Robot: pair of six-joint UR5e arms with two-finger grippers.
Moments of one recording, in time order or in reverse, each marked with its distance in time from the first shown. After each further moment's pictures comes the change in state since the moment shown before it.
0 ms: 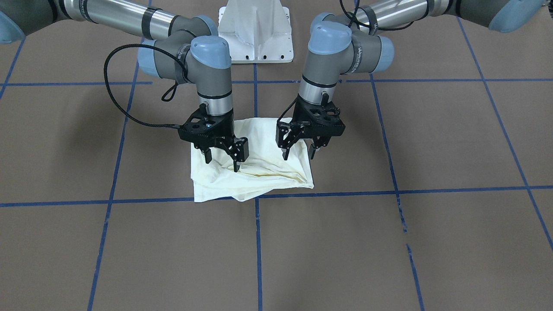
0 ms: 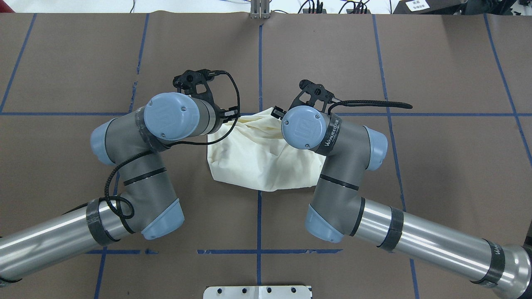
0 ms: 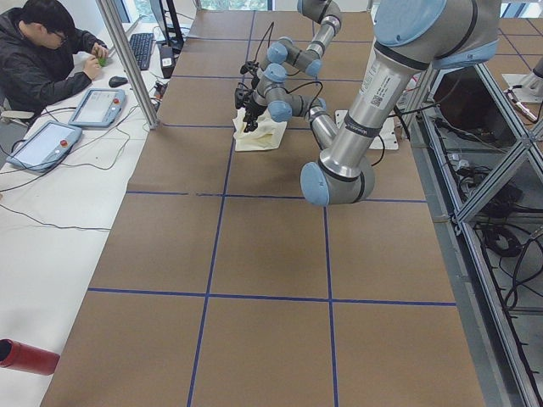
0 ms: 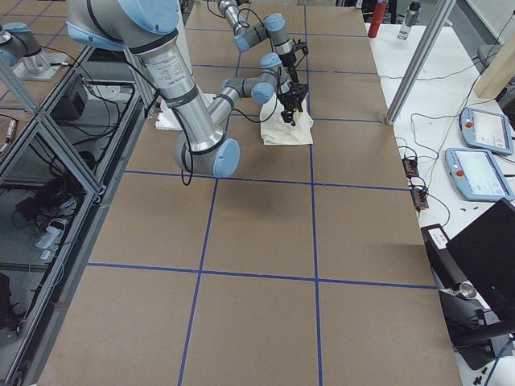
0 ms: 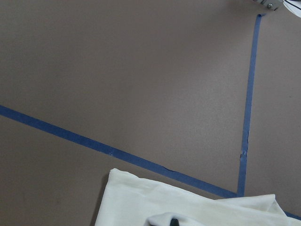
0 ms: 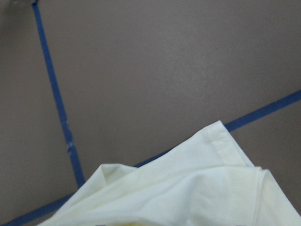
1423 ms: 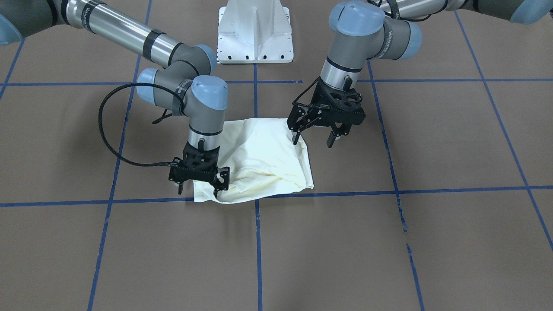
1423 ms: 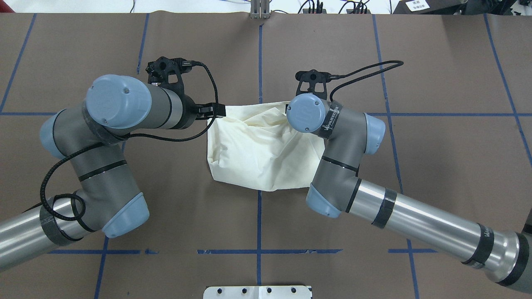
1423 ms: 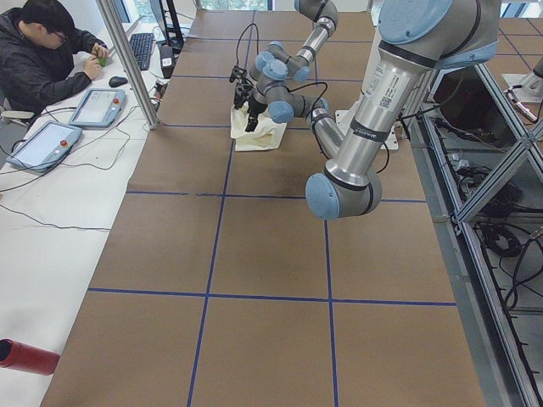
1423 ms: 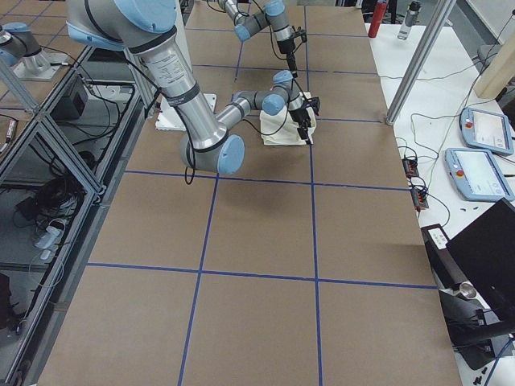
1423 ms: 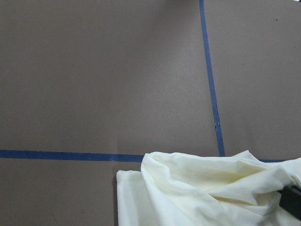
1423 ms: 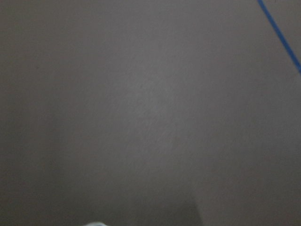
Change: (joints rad) left arm -0.033 0.071 -0.104 -0.001 -0.057 0.074; right arm 0.093 0.047 -0.254 -0.003 -0.105 -0.383
